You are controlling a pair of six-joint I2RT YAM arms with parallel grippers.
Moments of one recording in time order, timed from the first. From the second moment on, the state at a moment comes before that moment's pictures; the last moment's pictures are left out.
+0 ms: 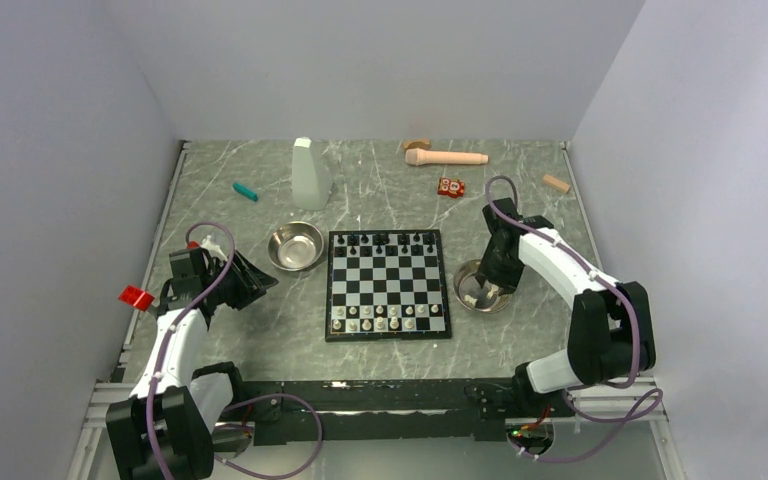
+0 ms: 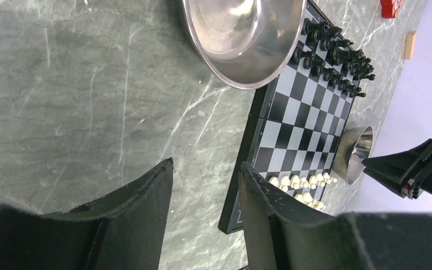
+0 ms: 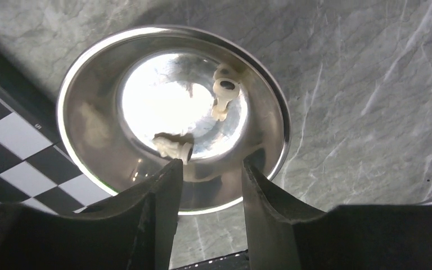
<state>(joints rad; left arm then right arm) 0.24 0.93 0.44 -0.34 0.56 -0.54 0.23 1.43 0.95 -0.88 0.17 0.68</state>
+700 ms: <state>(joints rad) 0.24 0.93 0.44 -0.34 0.56 -0.54 0.22 1.60 0.90 -0.72 0.22 0.68</state>
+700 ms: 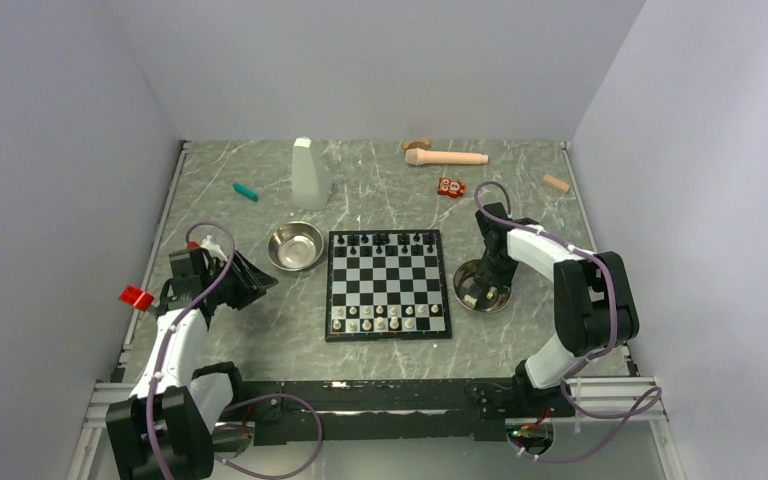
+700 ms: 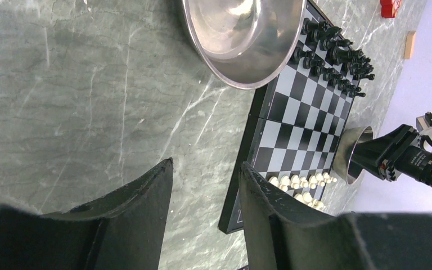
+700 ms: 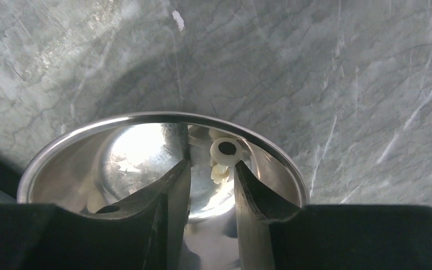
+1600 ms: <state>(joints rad) 0.24 0.93 0.44 -0.34 0.57 -0.54 0.22 1.53 0.89 -0.68 0.22 0.66</state>
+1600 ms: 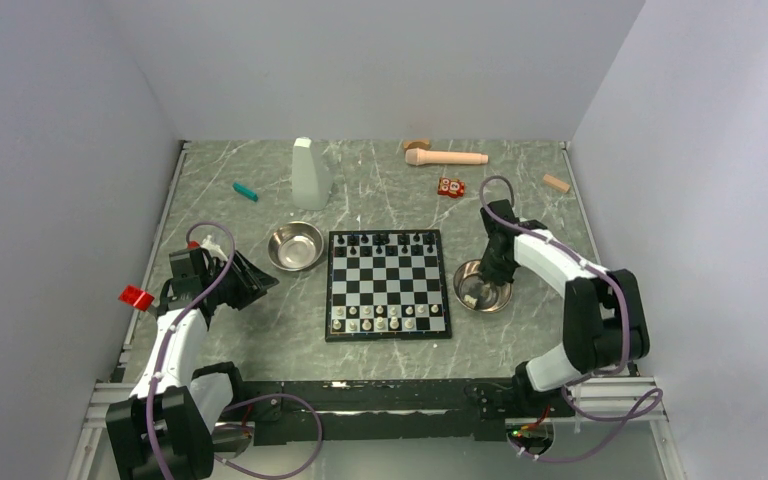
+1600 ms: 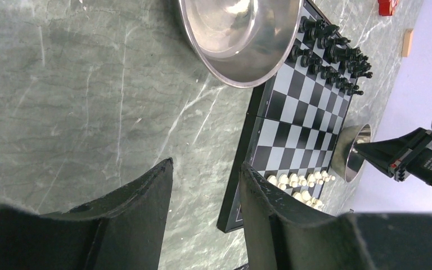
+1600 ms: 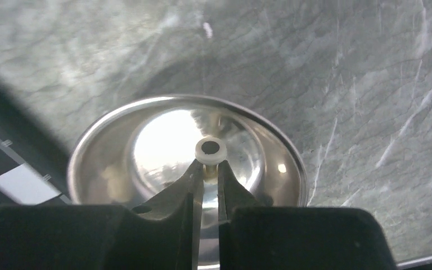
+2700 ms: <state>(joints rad) -0.16 0.95 0.64 -0.28 0.57 -0.53 0.74 1.02 0.69 -0.20 -0.35 0.15</state>
